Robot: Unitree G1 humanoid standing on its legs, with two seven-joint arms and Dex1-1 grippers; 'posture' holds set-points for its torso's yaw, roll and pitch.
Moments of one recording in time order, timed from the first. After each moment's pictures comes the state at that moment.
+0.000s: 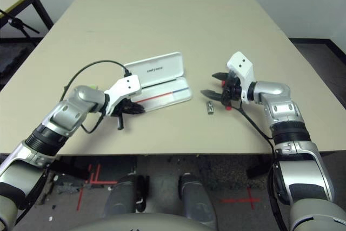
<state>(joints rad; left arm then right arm) -0.60 0.62 -0.46 0.02 -0.02 0.59 -1.08 -0.56 -0.63 0.03 0.48 0.19 0.22 1.15</state>
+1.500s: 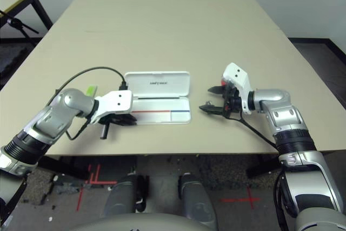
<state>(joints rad) -0.52 0.75 -0.45 -0.09 0.00 0.38 -1.21 -0.50 -0.65 0.08 0.40 0.16 0.27 1.19</state>
